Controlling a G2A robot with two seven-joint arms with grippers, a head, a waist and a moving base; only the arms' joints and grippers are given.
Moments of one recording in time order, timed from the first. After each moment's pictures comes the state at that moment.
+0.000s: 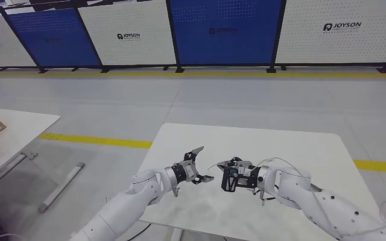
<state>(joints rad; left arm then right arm) 1.29 -0.92 -1.04 -1.64 -1.41 0.34 -0.20 -0.56 -0.97 0.23 -1.53 -1.33 -0.34 -0.07</state>
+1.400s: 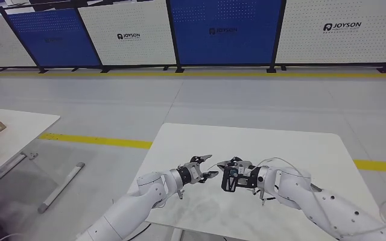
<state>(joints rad) 1.29 -0.95 -1.01 -1.66 -1.45 0.34 -0.08 -0.56 -0.97 0.23 -1.53 -1.33 -0.34 -0.07</state>
